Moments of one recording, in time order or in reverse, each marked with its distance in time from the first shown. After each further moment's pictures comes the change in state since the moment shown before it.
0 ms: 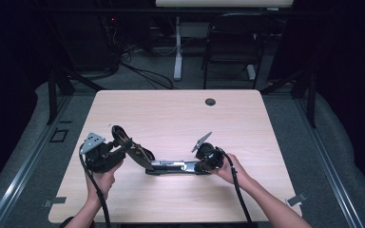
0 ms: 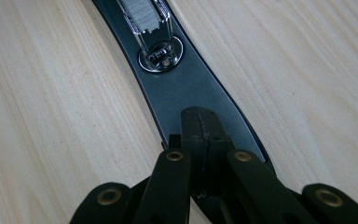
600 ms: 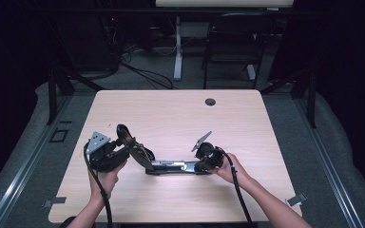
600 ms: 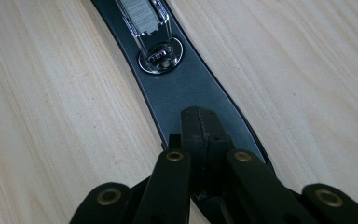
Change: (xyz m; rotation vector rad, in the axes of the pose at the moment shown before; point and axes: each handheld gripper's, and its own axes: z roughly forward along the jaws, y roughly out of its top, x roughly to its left) left arm -0.012 0.003 0.004 0.002 0.030 0.027; right arm -0.001 0.001 0.000 0.005 0.010 0.004
